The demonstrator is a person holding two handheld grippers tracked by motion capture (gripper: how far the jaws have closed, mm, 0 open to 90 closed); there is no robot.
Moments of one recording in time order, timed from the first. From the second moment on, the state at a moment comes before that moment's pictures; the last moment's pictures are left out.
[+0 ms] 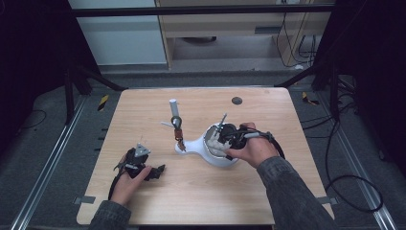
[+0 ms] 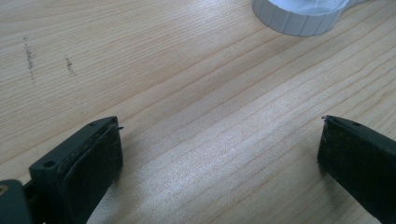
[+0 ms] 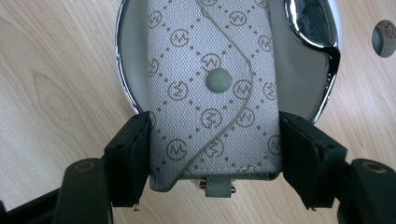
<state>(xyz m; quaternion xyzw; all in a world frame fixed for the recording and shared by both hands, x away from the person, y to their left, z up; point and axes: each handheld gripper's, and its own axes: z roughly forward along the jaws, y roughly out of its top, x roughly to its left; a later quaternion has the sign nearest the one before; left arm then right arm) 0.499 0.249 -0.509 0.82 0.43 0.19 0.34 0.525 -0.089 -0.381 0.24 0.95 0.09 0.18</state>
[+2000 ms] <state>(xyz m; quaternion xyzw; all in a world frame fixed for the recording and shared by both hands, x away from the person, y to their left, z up) 0.499 0.248 -0.509 0.82 0.43 0.19 0.34 0.533 -0.080 -0.383 0.26 0.94 0.11 0.17</state>
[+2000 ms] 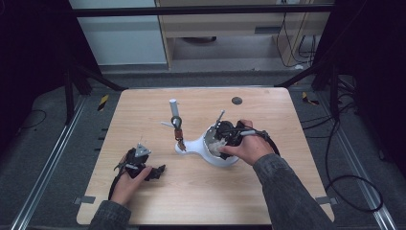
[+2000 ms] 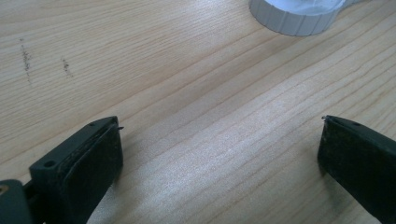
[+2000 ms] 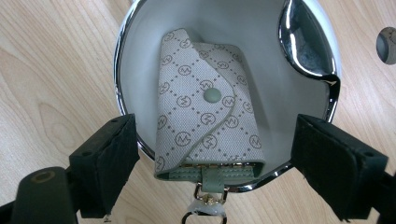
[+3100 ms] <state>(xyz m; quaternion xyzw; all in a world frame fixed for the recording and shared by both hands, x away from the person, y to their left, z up) 0.499 0.248 -0.509 0.82 0.43 0.19 0.34 0.523 -0.089 -0.375 0.26 0.94 0.13 0.18</state>
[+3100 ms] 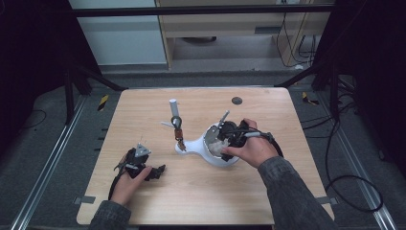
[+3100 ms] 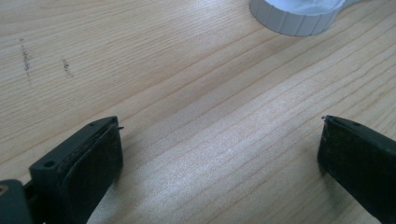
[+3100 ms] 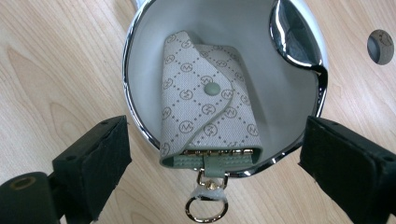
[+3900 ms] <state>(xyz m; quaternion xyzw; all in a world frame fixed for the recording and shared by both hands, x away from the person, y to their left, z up) 0.499 0.248 -0.509 0.82 0.43 0.19 0.34 0.510 -0.127 -0.365 0.29 0.92 0.20 0.19</state>
